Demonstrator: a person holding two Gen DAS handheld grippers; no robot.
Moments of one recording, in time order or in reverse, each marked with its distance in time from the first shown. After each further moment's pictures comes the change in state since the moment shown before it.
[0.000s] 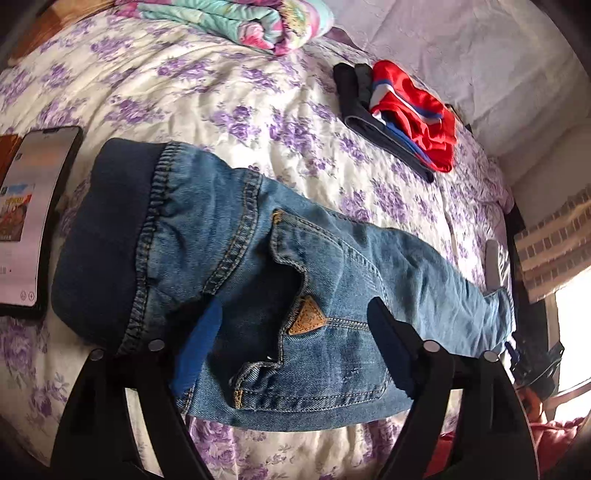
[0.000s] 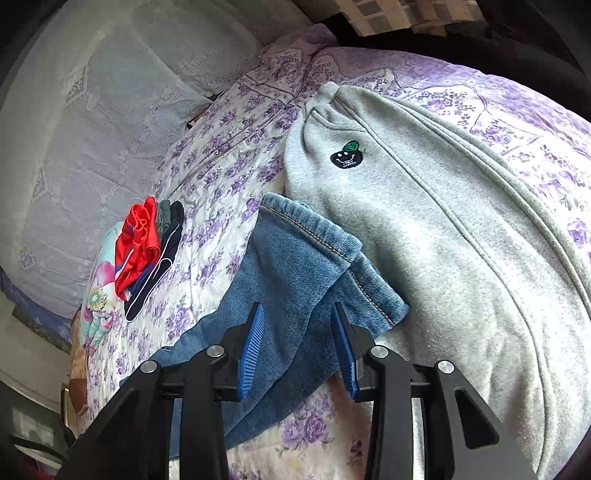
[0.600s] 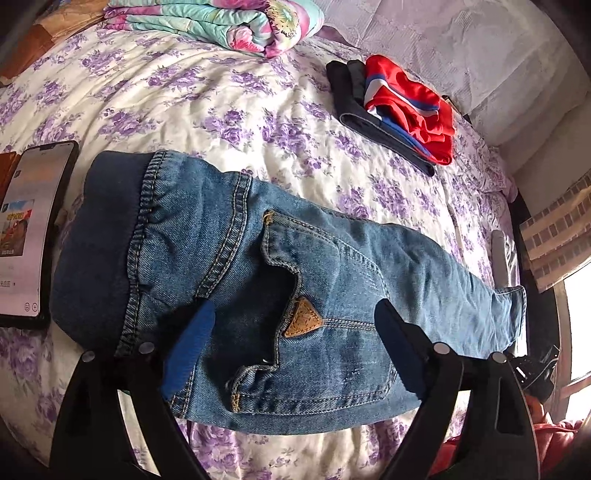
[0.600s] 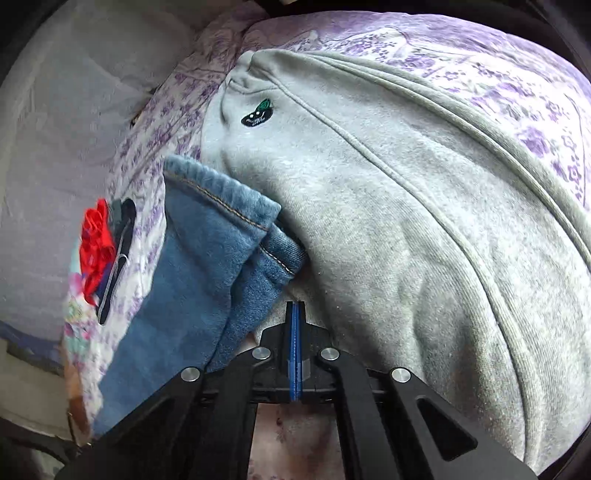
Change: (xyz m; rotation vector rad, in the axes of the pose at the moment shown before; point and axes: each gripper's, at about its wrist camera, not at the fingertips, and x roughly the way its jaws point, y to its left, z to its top) left arm 0.001 -0.008 0.003 0.016 -0.007 0.024; right arm -0.001 -0.058 -0.024 0.185 0.078 -0.096
